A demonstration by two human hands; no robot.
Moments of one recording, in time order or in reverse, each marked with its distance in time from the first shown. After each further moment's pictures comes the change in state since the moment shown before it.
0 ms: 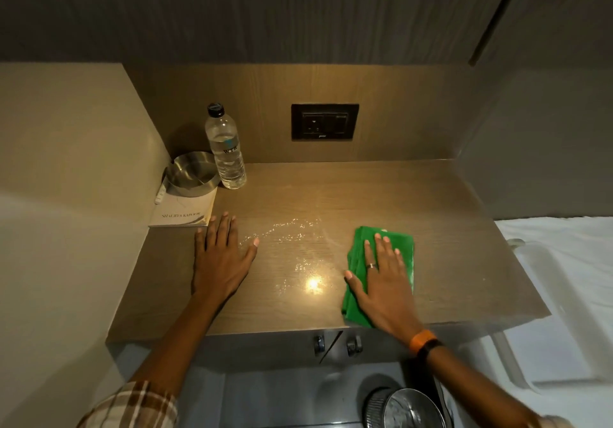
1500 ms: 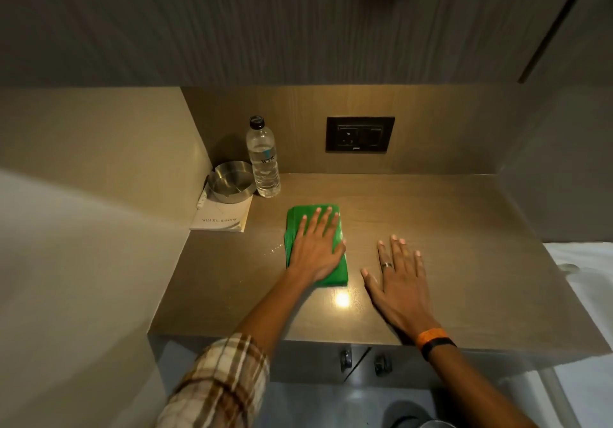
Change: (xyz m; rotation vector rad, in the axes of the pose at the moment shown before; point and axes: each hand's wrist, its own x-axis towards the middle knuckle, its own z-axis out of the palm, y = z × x) left_hand 0.043 0.104 0.009 -0.037 -0.099 0.264; right_hand 0.038 -0.021 0.010 -0.004 0.064 -0.027
